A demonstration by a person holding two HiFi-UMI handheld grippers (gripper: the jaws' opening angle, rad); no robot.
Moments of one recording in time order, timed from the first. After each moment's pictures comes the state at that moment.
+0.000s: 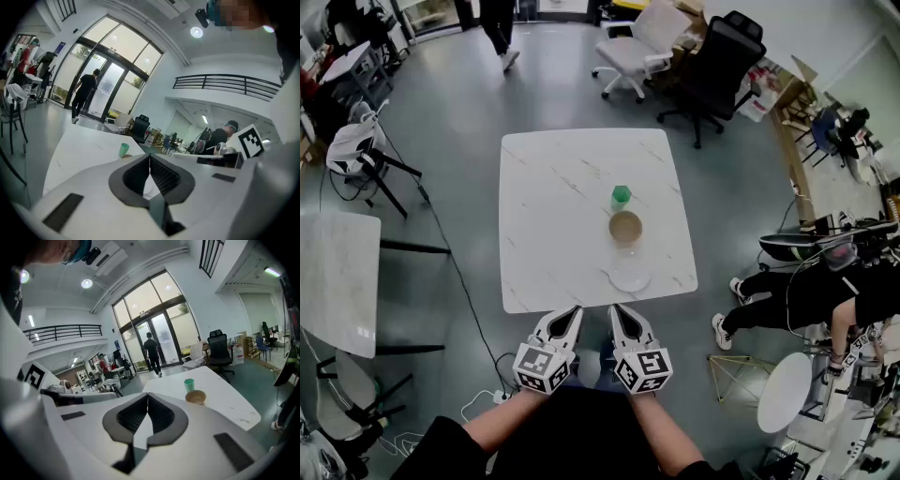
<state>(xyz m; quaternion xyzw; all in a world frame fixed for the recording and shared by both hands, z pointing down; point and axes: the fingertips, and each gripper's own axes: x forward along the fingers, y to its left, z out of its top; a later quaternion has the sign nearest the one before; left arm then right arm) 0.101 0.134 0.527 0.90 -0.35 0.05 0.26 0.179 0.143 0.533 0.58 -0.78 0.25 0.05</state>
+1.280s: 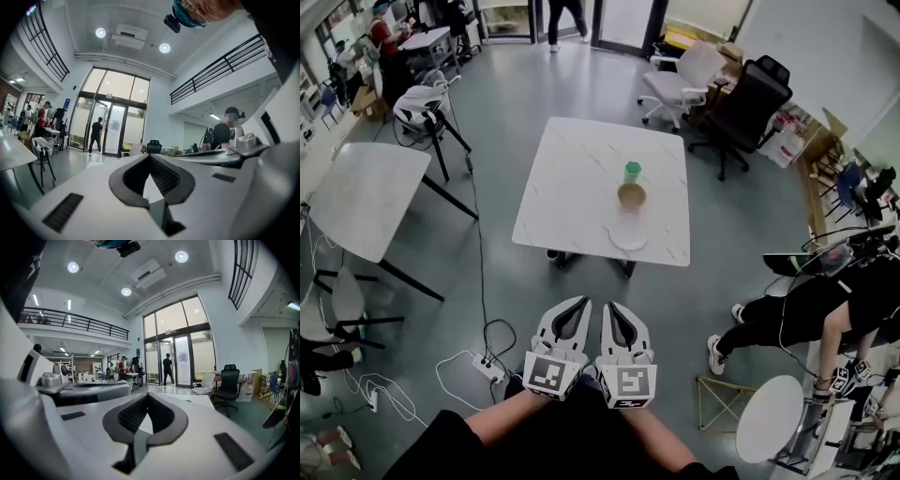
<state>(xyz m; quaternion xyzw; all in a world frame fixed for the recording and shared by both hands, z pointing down) 0.157 0.383 0.421 0.87 -0.50 -0.01 0.05 0.200 0.388 0.432 0.53 -0.84 0.06 0.06</state>
